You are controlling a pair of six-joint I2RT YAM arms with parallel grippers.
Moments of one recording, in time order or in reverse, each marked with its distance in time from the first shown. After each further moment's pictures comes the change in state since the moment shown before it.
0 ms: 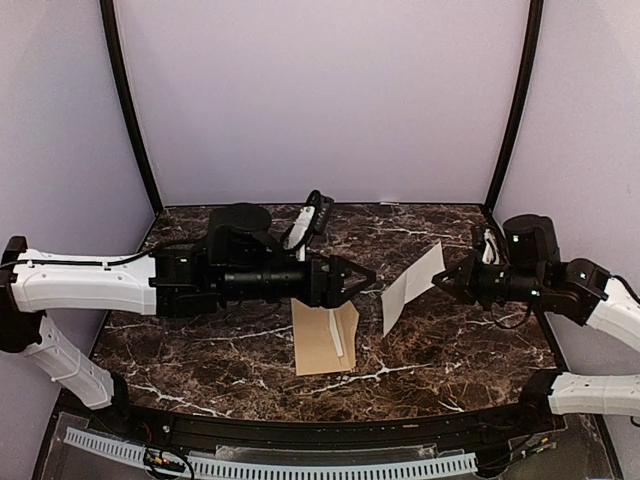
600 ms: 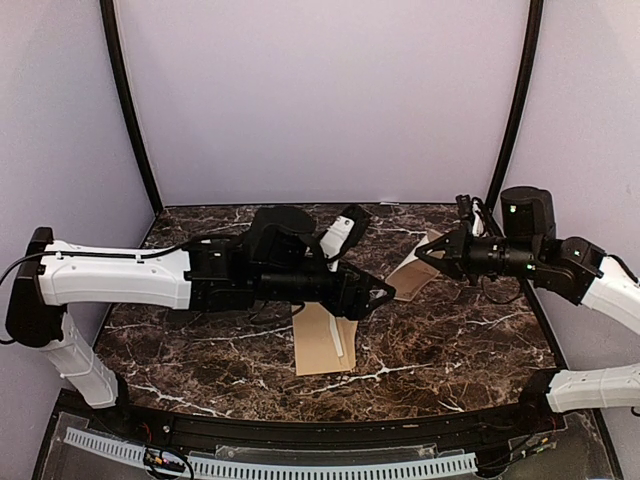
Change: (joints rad) left arm -0.016 0.126 0.144 -0.131 -0.041 0.196; right arm 0.002 0.123 0.147 0.110 -0.124 -0.016
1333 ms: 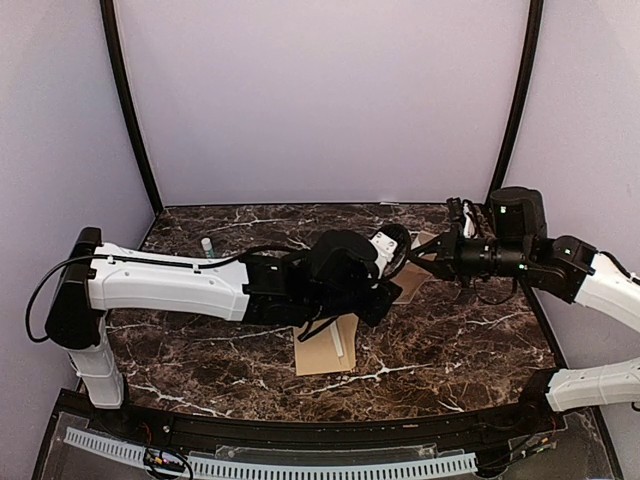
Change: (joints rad) left arm -0.073 0.258 0.234 -0.102 -0.359 0.185; right arm 0.029 0.043 0.002 0.032 -0.017 0.026
